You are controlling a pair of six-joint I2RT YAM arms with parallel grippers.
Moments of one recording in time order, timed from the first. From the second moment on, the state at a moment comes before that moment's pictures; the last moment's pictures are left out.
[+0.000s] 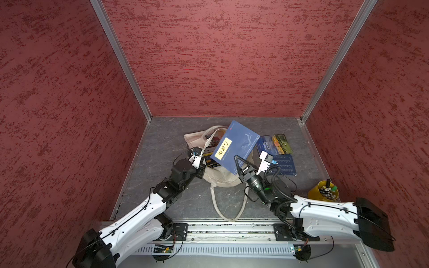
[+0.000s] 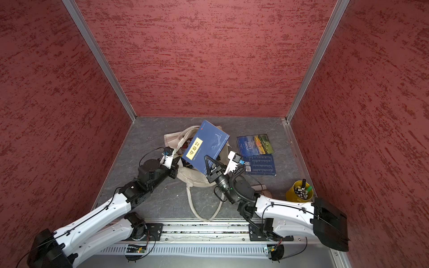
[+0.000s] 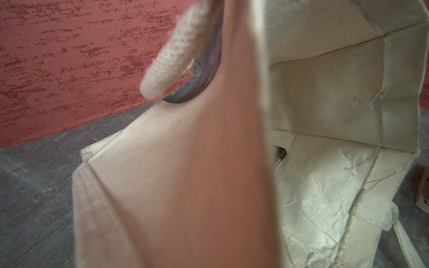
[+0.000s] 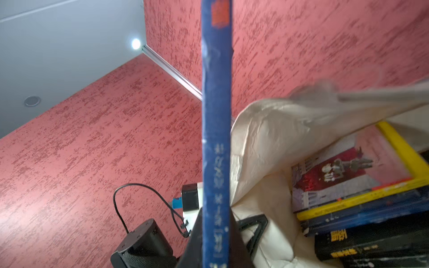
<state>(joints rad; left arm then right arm) -0.63 0.86 0.51 0.03 -0.17 -0.01 1.17 1.04 0.46 0.92 0.54 0.80</state>
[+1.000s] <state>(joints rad) -0.63 0.86 0.51 0.03 -0.17 -0.01 0.69 0.80 0.12 0.52 0.79 1.32</state>
